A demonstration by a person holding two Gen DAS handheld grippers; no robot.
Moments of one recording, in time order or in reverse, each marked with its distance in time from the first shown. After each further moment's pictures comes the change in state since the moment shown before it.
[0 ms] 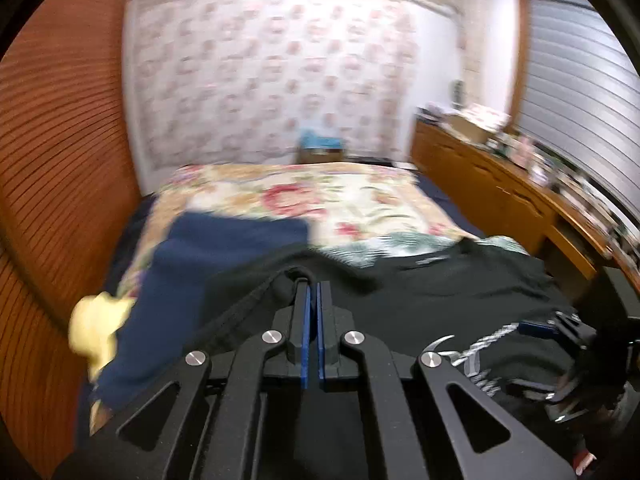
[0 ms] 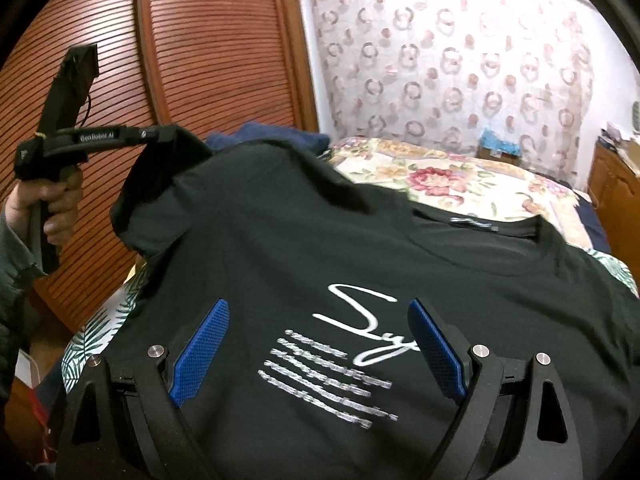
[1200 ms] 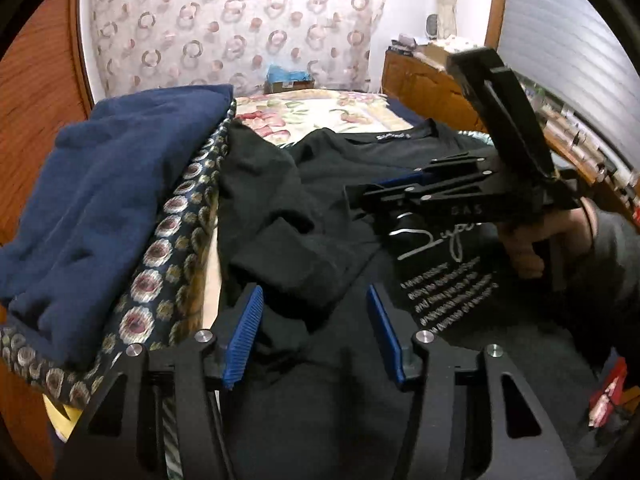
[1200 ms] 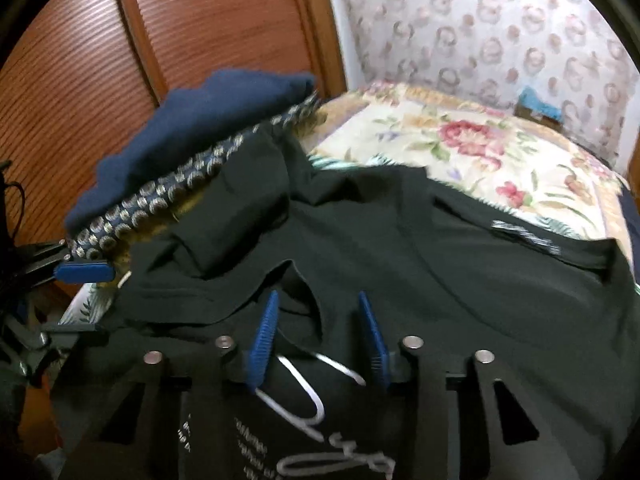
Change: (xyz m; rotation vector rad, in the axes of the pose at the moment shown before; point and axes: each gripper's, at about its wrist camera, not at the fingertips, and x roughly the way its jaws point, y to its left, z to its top) left arm 0.048 -0.053 -0.099 0.075 0.213 -0.024; right arm 0.189 0.100 0.040 -0.070 0.279 0.161
